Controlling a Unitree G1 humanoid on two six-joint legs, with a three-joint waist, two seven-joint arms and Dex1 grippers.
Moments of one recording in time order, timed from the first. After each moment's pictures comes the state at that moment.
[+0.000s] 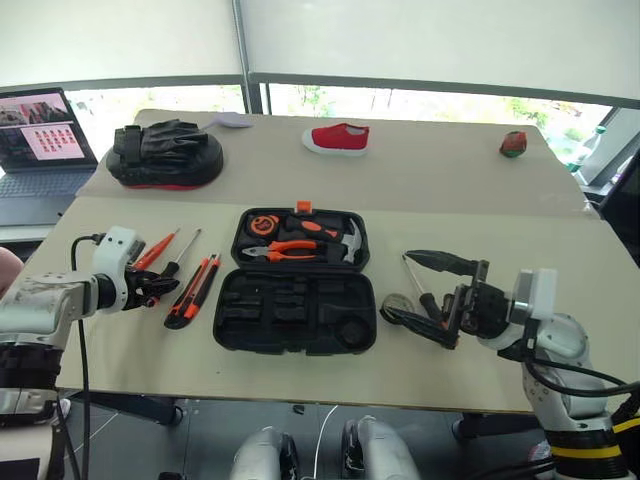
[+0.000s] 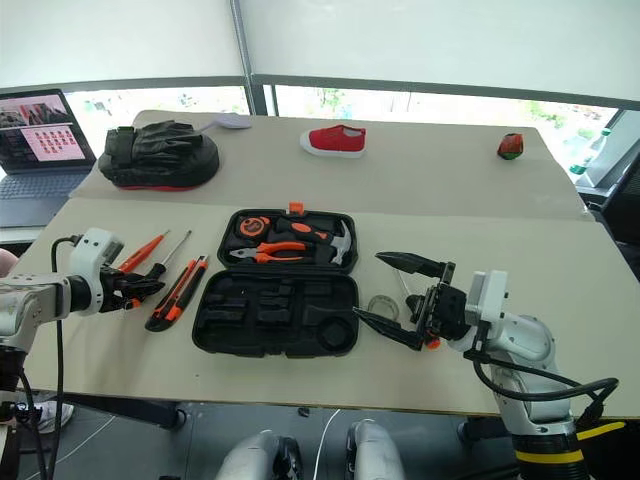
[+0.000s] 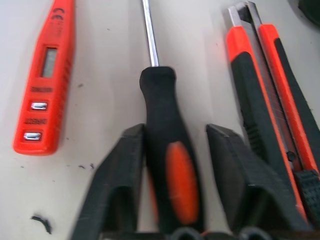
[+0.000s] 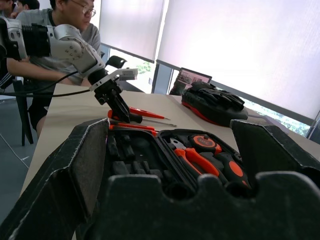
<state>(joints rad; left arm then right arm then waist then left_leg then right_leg) -0.44 0.93 0.07 0.30 -0.39 0.82 -0.78 -0.08 -0.54 -0.09 -0.28 0.62 -0.11 1.08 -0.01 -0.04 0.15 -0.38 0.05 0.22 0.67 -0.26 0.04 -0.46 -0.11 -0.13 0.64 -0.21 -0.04</state>
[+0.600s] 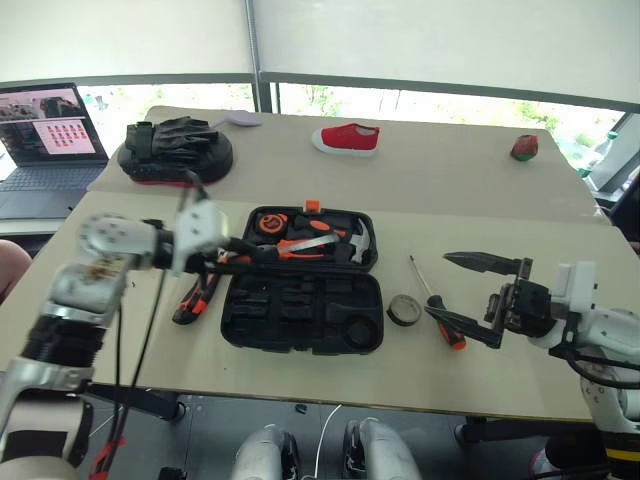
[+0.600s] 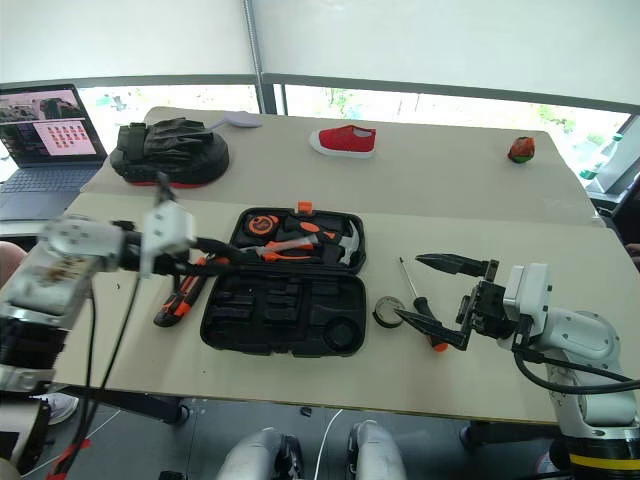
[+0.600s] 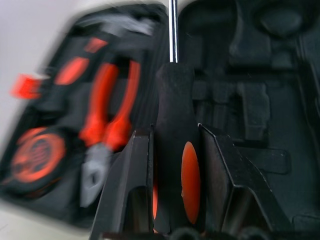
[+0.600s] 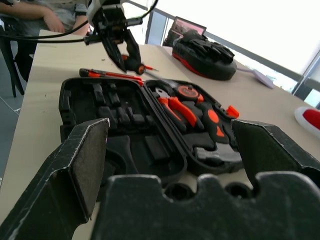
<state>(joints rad) -0.64 0.81 -0.25 0.12 -0.15 0.18 -1.26 -0.04 -0.74 -0.23 -0.21 0.63 -0.03 1.15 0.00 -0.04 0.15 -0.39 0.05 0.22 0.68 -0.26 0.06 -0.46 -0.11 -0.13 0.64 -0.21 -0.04</state>
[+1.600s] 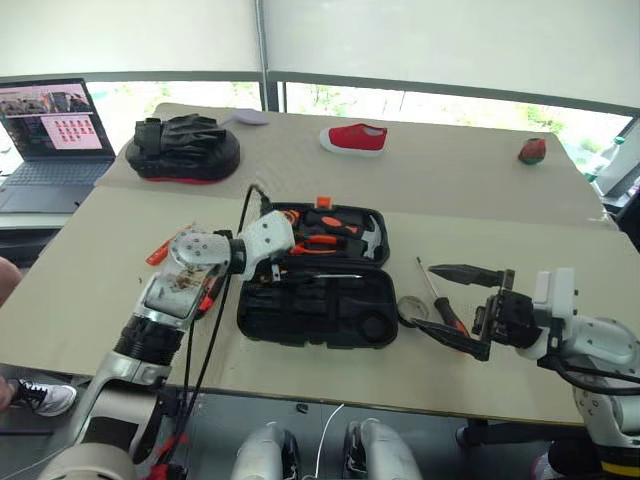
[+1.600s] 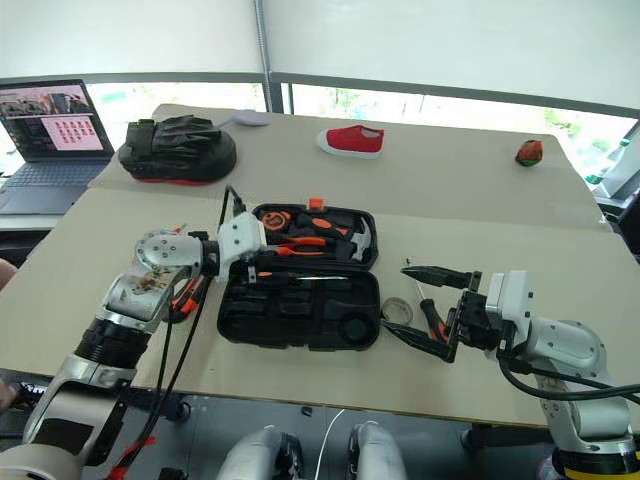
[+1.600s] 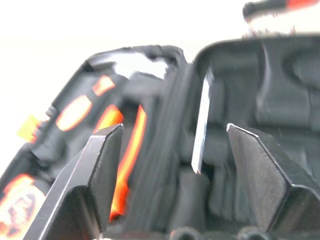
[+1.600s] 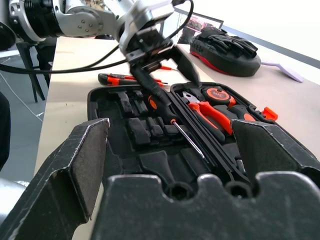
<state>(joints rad) -0.61 0.54 -0.15 0.07 -0.12 0.23 -1.04 0.04 -0.71 -0.22 -0.34 0.63 0.07 1.10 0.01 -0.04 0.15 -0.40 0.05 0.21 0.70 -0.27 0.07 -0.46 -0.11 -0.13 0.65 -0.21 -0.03</state>
